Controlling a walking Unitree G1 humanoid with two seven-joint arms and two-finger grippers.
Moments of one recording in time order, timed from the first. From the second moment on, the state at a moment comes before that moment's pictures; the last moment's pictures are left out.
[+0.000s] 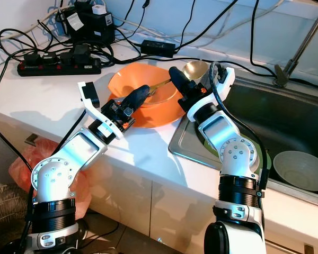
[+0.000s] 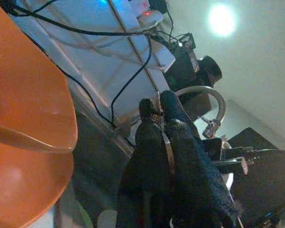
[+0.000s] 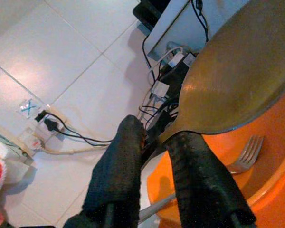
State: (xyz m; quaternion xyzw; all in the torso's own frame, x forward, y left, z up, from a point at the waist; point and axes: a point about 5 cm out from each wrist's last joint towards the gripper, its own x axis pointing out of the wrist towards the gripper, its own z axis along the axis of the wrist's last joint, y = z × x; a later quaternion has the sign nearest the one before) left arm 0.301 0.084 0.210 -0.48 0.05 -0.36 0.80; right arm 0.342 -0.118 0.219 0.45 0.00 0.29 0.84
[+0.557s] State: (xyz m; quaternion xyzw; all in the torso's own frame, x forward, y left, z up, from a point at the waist) left arm 0.298 0.076 0.199 -0.47 0.09 -0.37 0.80; right arm 0.345 -0.120 0.231 0.46 -0.02 0.29 0.84
